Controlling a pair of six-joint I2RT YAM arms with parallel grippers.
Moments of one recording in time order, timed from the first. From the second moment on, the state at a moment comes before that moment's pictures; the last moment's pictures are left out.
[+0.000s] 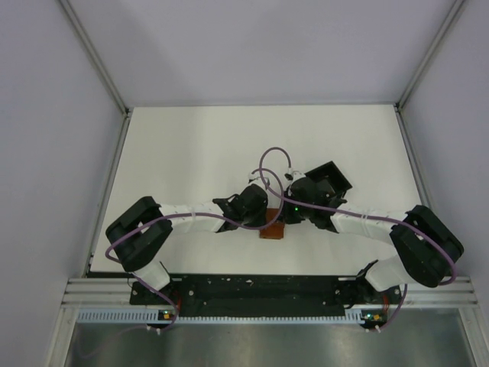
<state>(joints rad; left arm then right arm) -0.93 1.64 0.84 -0.06 -0.07 -0.65 0.73 1.42 0.63 0.01 -0.08 0.60</state>
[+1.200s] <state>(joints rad) -0.93 1.64 0.84 -0.06 -0.07 -0.66 0.75 1.40 0.61 -0.02 -0.04 0.63</state>
